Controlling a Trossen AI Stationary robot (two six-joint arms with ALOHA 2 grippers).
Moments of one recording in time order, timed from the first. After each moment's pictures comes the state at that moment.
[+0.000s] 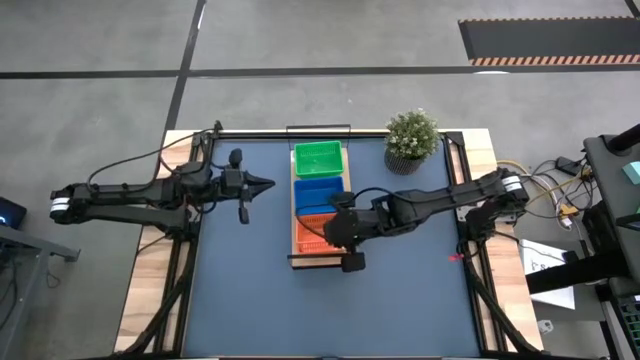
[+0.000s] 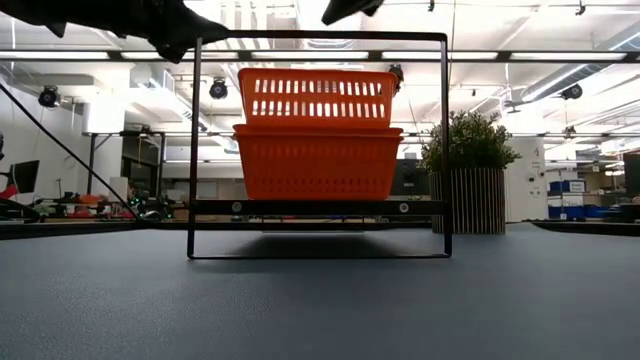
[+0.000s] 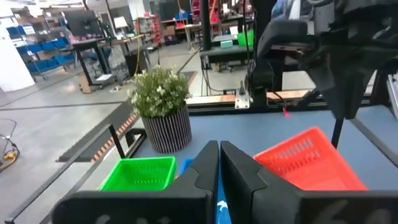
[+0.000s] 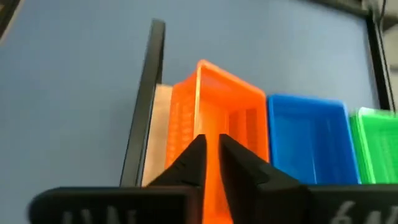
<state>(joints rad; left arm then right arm) 0.12 0.70 0.54 0.10 -0.08 0.14 0.23 1.76 1.68 -0.83 0.18 -0.04</state>
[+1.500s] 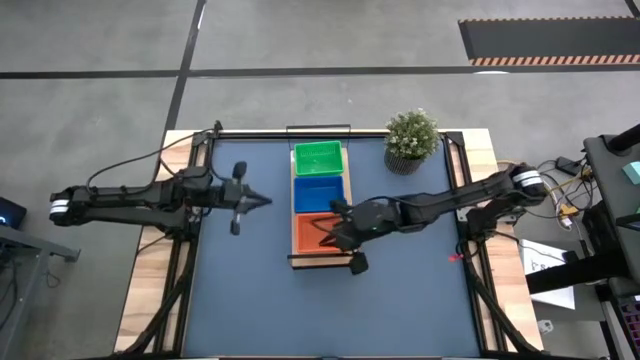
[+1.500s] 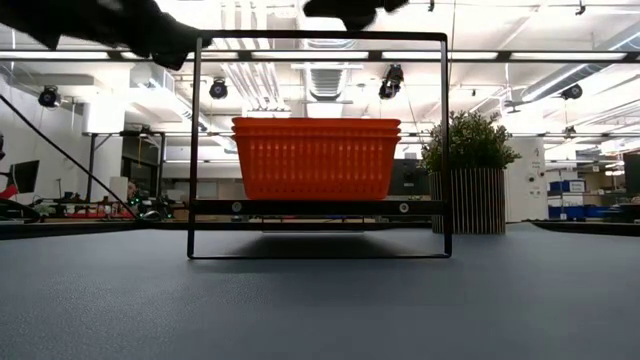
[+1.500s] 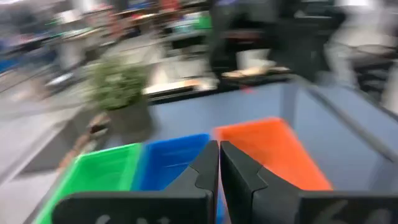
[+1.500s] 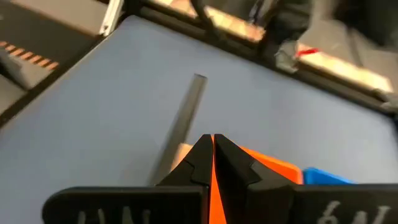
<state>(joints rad) 0.12 0.66 0.50 0.03 0.06 0.20 0.19 1.62 1.28 -0.20 -0.03 -0.24</state>
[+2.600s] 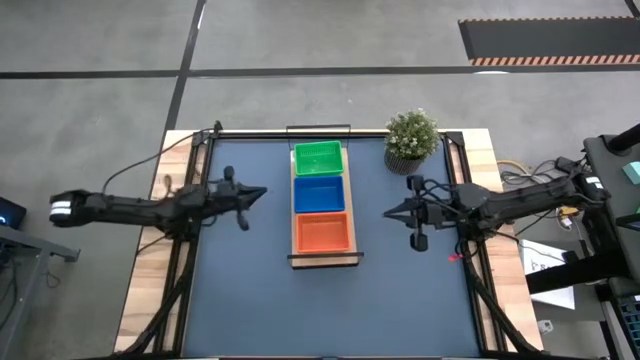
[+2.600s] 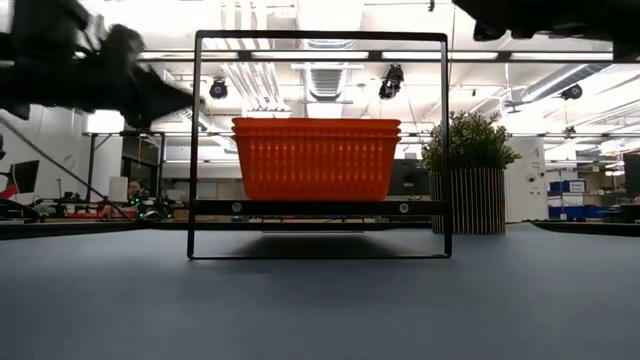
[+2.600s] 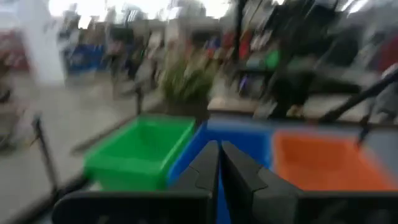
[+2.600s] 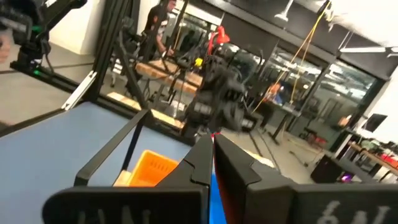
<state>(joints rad) 0.12 0.61 0.05 0.59 -0.20 0.01 0.10 0.80 0.34 0.54 -0.03 -0.43</state>
